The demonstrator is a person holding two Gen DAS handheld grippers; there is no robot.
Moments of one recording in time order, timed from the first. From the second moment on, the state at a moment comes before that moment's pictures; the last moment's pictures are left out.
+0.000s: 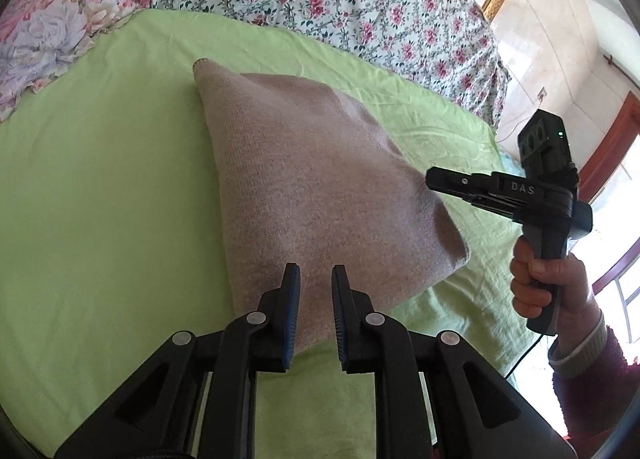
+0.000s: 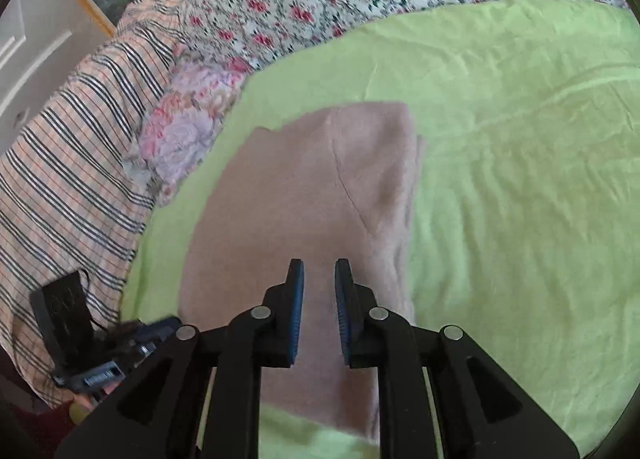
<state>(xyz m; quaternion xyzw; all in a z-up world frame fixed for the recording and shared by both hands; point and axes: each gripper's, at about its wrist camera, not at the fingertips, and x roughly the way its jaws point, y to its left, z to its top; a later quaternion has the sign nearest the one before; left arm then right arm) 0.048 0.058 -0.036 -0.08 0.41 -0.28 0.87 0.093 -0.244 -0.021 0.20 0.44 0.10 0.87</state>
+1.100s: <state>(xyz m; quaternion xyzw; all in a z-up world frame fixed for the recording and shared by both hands) 0.037 0.060 -0.043 -0.06 0.42 -0.27 0.86 0.035 -0.235 -0.034 0.14 0.46 0.08 0.87</state>
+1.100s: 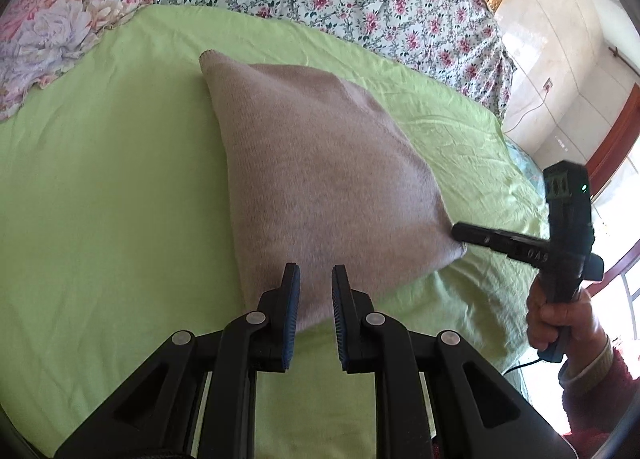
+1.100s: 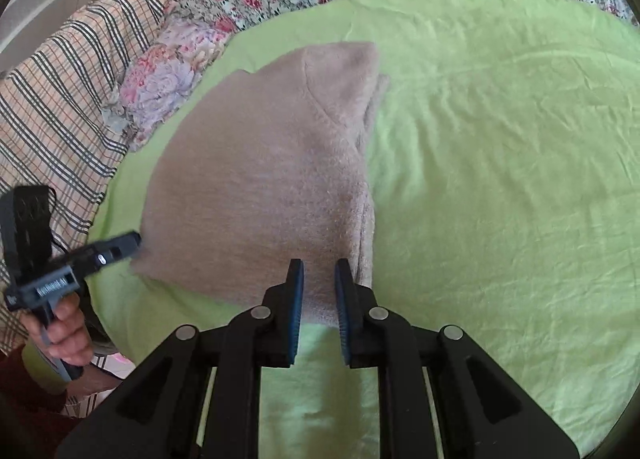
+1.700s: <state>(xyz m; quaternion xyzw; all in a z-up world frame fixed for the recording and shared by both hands) 0.015 0.075 -0.017 -0.03 0.42 -0.17 0.89 0.020 -0.214 -0.007 0.14 0.44 0.09 0.88</state>
